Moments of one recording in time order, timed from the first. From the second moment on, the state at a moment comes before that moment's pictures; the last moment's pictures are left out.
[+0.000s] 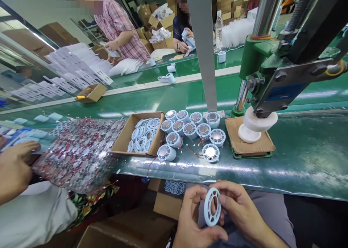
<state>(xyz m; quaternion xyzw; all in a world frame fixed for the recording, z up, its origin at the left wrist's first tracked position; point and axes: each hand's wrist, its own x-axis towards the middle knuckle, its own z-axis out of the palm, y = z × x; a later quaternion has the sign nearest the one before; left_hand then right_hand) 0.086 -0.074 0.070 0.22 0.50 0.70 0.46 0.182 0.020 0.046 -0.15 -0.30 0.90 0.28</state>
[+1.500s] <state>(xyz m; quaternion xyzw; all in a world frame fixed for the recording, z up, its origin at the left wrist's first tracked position) 0.077 -0.078 0.078 0.22 0.50 0.69 0.47 0.190 0.021 0.056 -0.18 -0.34 0.89 0.24</state>
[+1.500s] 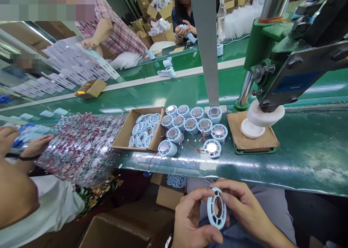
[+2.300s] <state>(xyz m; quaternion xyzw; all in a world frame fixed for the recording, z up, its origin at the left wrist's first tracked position) 0.079 -0.070 0.078 0.48 0.59 0.47 0.46 0.268 0.020 0.063 -0.24 -0.74 0.58 0.24</state>
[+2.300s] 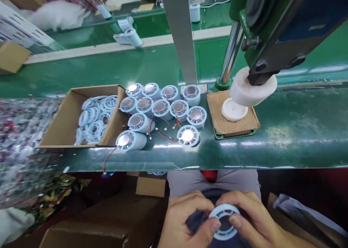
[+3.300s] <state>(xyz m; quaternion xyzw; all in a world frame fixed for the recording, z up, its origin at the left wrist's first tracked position) 0.092 -0.064 0.063 0.36 0.62 0.46 0.52 0.253 0.024 0.041 -0.19 -0.81 0.50 0.23</state>
